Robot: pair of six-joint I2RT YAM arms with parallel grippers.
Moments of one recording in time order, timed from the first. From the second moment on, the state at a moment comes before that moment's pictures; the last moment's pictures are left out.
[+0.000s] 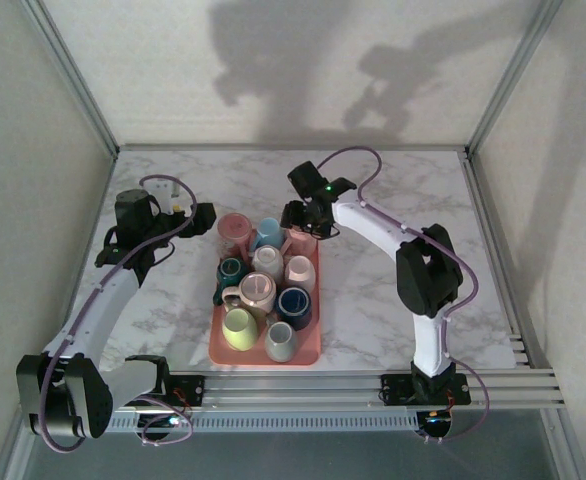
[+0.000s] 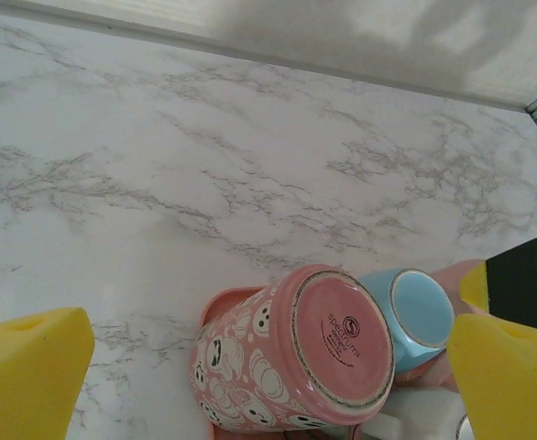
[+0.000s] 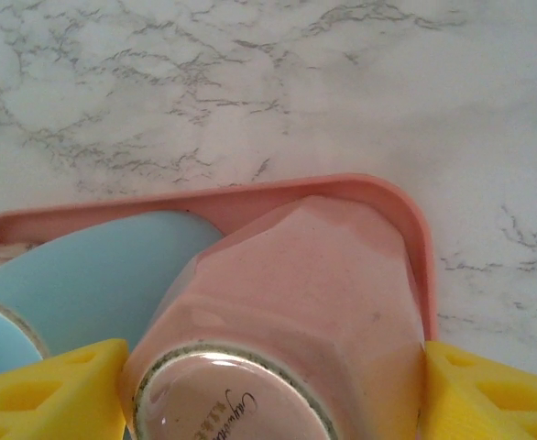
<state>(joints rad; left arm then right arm) -0.01 1.13 0.82 -0.18 0.36 -0.24 0.66 1.98 1.66 -0.81 -0.01 0.72</state>
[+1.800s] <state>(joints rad) -0.04 1.18 0.74 -0.11 0.31 -0.25 0.61 1.80 1.58 -0.82 -0.23 0.30</state>
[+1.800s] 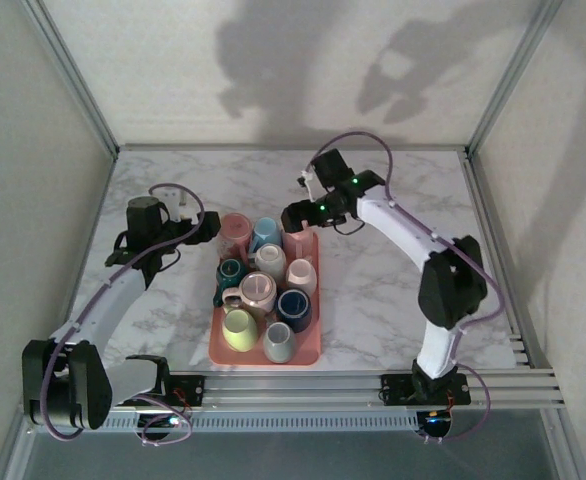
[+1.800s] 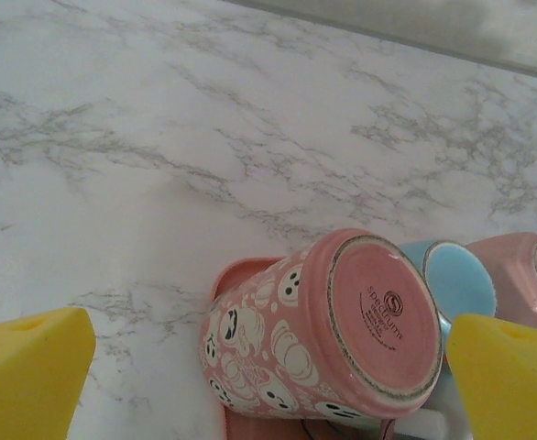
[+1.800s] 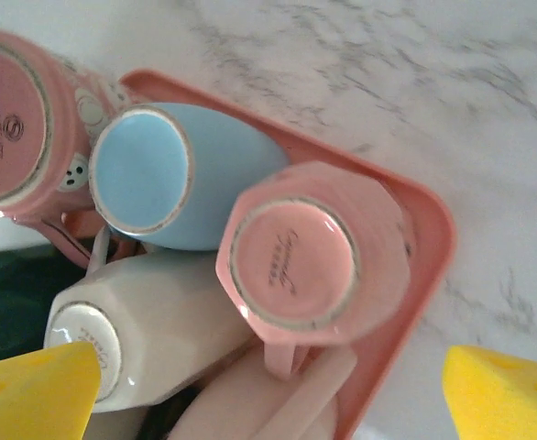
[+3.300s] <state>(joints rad) -0.06 1.09 0.82 -0.25 0.59 -0.27 0.67 2.02 1.71 -0.86 -0.11 0.45</state>
